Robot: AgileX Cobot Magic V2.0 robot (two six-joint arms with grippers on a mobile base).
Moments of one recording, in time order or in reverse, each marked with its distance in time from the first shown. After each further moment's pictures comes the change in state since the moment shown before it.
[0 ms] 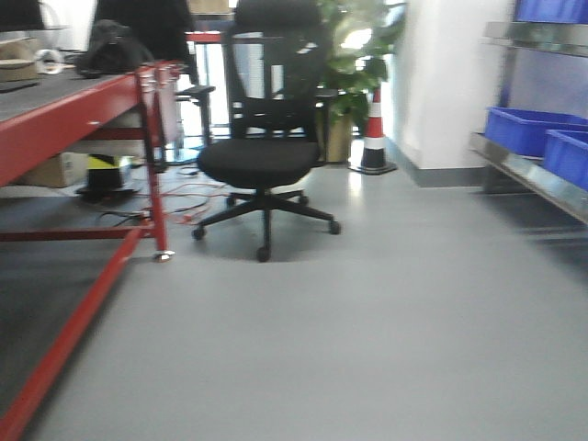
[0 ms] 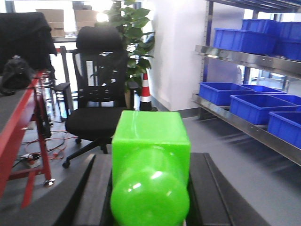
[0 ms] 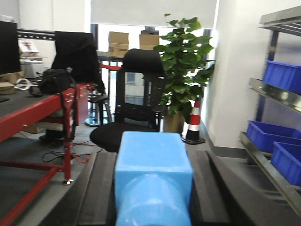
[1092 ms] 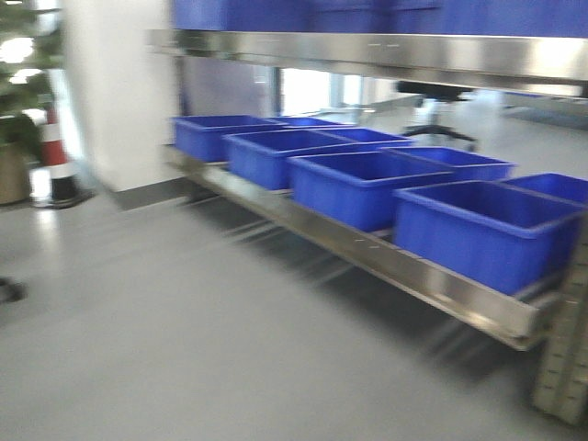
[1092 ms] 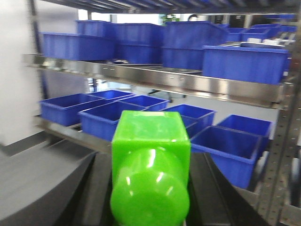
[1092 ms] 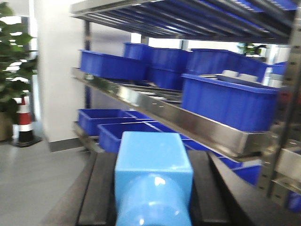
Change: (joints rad) left arm 0.000 0.000 0.000 0.000 -0.002 0.000; right arm 0.000 0.000 0.000 0.000 0.000 0.000
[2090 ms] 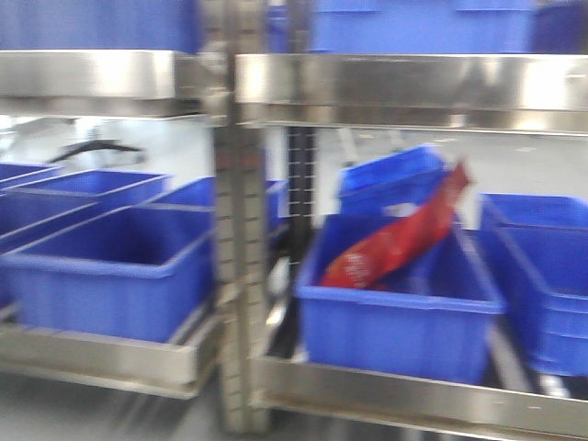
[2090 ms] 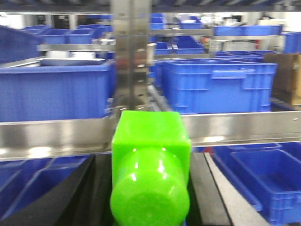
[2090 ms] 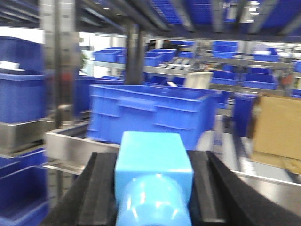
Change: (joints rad) left arm -0.002 0.000 0.000 0.000 0.000 0.000; right arm 0.000 0.000 0.000 0.000 0.000 0.000
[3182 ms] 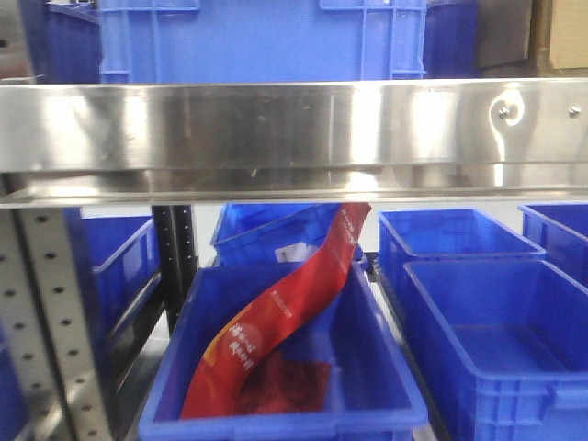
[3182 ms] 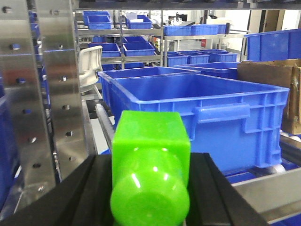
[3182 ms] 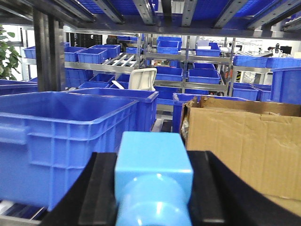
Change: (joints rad) left arm 0.000 0.000 0.000 0.000 0.000 0.000; right arm 0.000 0.000 0.000 0.000 0.000 0.000
